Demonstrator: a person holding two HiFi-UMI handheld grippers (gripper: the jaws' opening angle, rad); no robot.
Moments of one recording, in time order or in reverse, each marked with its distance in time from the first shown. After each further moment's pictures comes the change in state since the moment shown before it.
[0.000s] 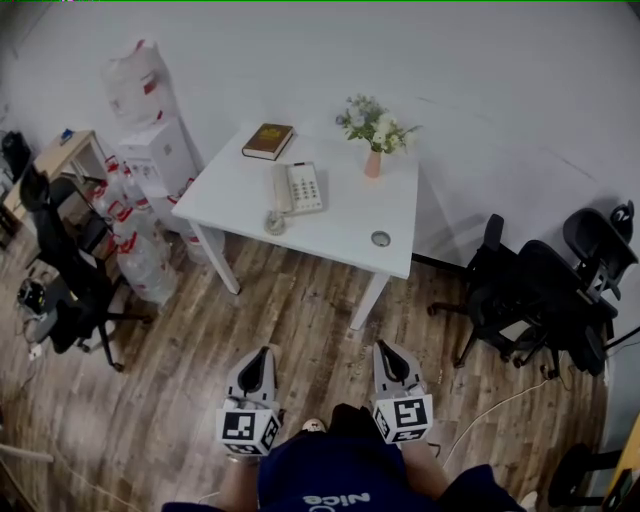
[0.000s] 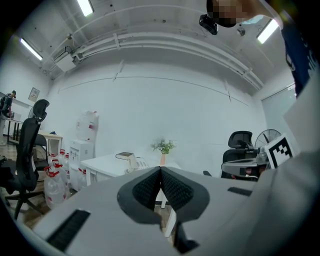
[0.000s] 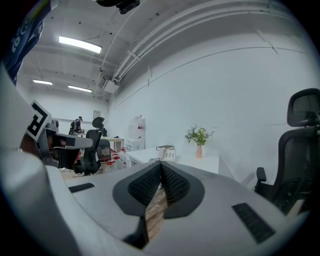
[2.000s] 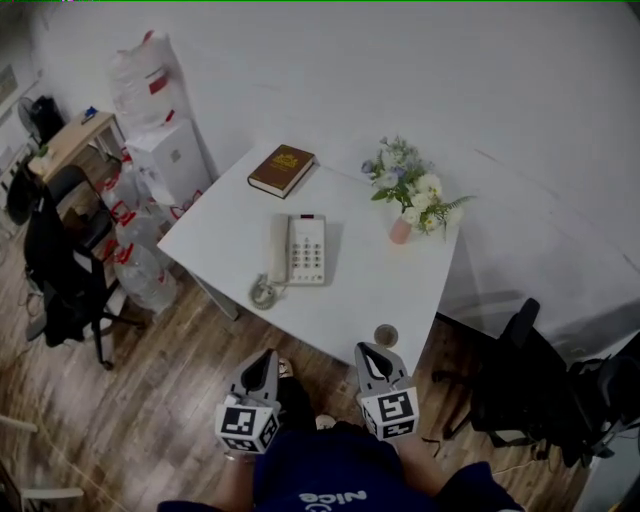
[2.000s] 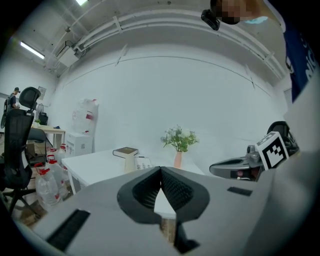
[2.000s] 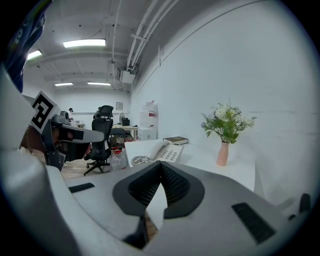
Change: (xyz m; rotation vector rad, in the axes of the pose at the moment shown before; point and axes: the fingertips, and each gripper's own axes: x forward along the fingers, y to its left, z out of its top) left arm 0.283 0.042 0.005 -0.035 0.073 0.131; right arm 0.291 -0.121 0.000 -0.075 0.146 0.314
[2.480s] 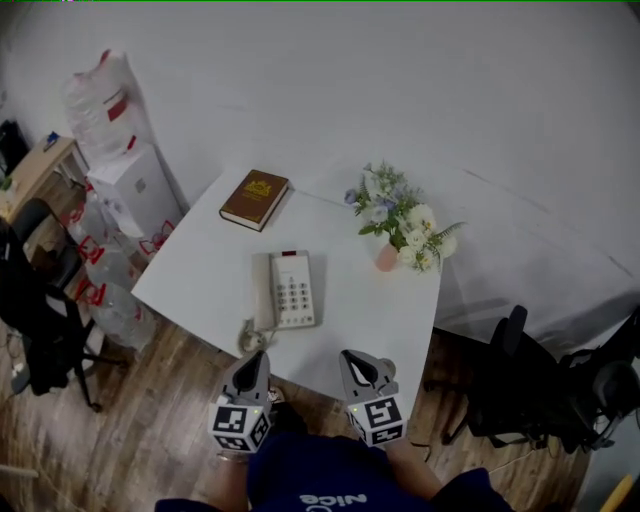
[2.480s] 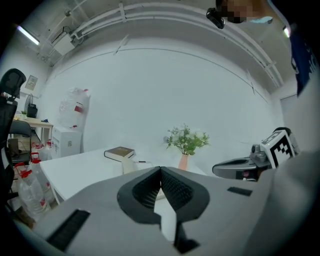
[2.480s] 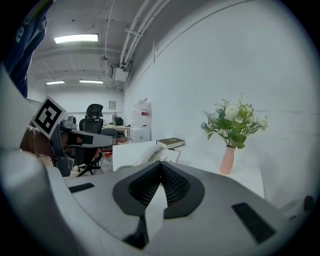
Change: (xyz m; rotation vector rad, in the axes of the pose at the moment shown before) left arm 0.104 0.059 0.021 -0.024 0.029 -0.109; right arm 0.085 -0.020 0.031 0.029 0.012 -0.068
